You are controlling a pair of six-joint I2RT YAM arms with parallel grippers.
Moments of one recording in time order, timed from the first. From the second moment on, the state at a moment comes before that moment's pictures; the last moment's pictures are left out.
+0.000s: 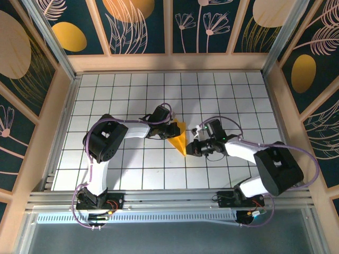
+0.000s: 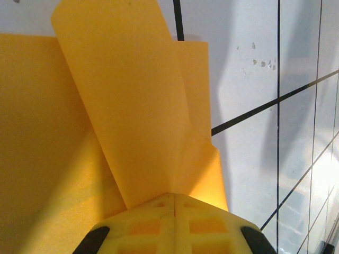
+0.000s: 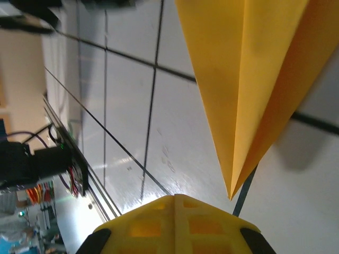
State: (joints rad) left arm -0.67 2.04 1.11 0.05 0.45 -0.79; right arm 0.49 1.41 0.54 -0.10 -0.77 0.54
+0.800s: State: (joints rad) left arm -0.67 2.03 1.11 0.05 0.45 -0.79; right arm 0.49 1.65 0.62 0.11 -0.68 0.62
